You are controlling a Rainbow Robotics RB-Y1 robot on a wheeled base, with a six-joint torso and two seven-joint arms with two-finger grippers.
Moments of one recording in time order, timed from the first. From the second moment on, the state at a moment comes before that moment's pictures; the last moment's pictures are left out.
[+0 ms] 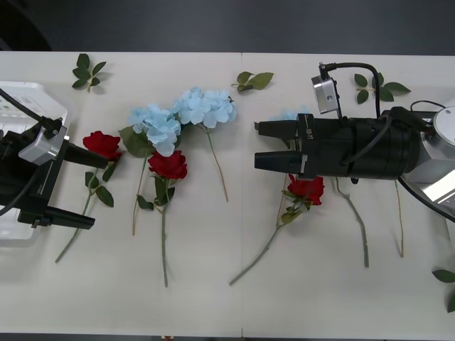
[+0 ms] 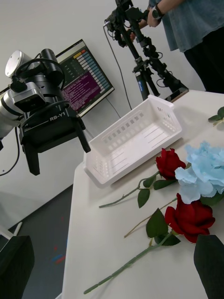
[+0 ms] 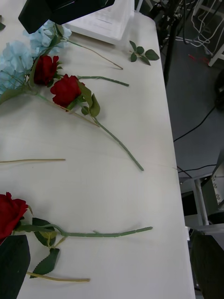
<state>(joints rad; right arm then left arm) -0.41 -0.75 0.40 -1.65 -2.25 0.96 2.66 -0.18 0.93 0.11 -1.90 1.85 1.53 -2.67</state>
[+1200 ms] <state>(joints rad) -0.55 -0.90 0.15 -1.84 -1.26 1.70 1.10 -0.18 0.97 0.15 -1.92 1.32 1.36 -2.02</state>
